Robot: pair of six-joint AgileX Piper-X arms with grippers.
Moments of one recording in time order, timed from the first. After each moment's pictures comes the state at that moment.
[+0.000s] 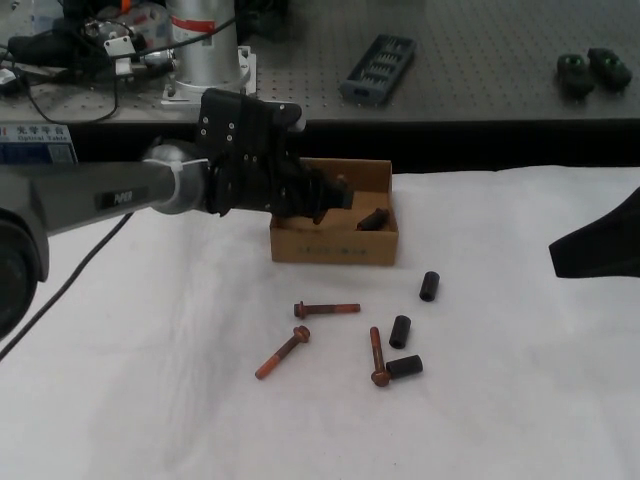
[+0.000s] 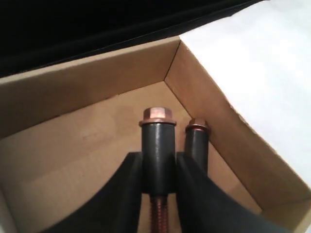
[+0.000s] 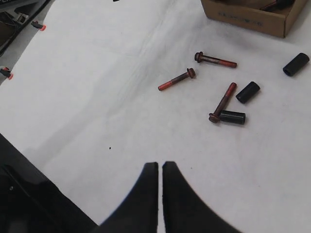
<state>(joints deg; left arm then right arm) -21.6 132.9 -98.9 -2.5 24.2 -3.1 25.1 58.2 -57.8 55.4 -28.1 4.7</state>
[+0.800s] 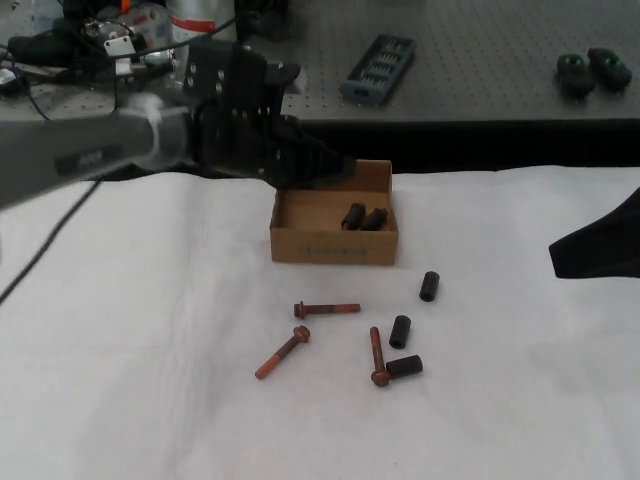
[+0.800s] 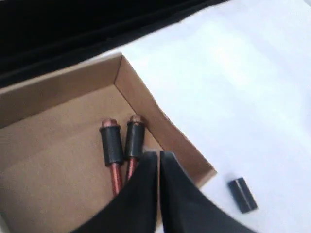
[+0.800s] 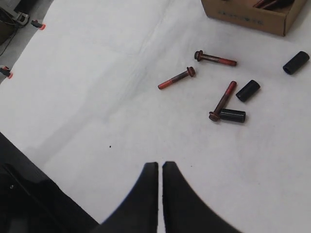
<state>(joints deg) -21.6 124.6 -99.6 11.4 29.9 -1.1 25.1 58.2 -57.8 56.5 -28.1 4.7</state>
